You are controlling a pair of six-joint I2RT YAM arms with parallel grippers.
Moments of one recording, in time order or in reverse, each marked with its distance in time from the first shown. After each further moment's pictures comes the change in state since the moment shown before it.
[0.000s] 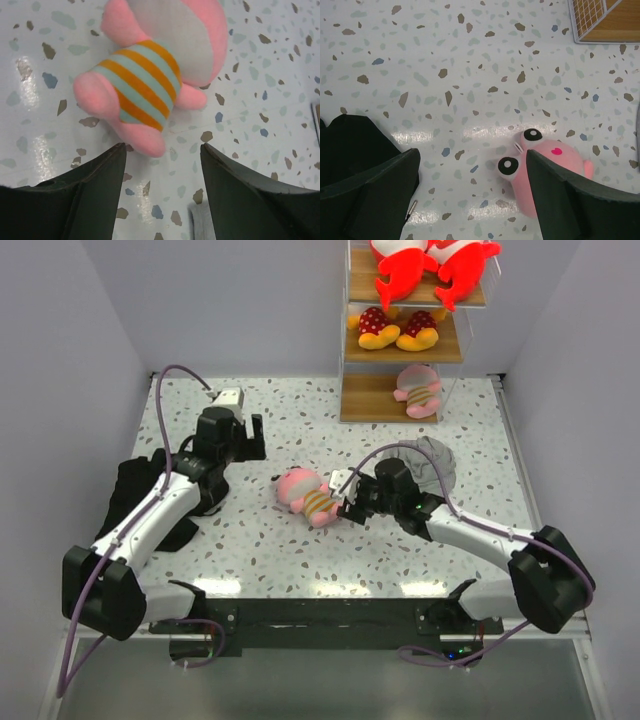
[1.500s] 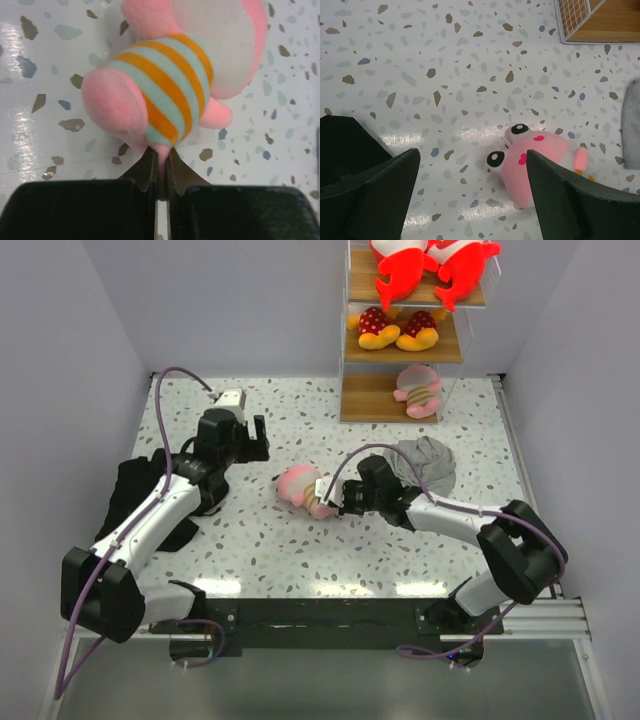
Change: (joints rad) left arm -0.013 -0.011 -0.014 0.022 0.031 -0.026; right arm 0.020 0.202 0.082 0.010 -0.021 -0.182
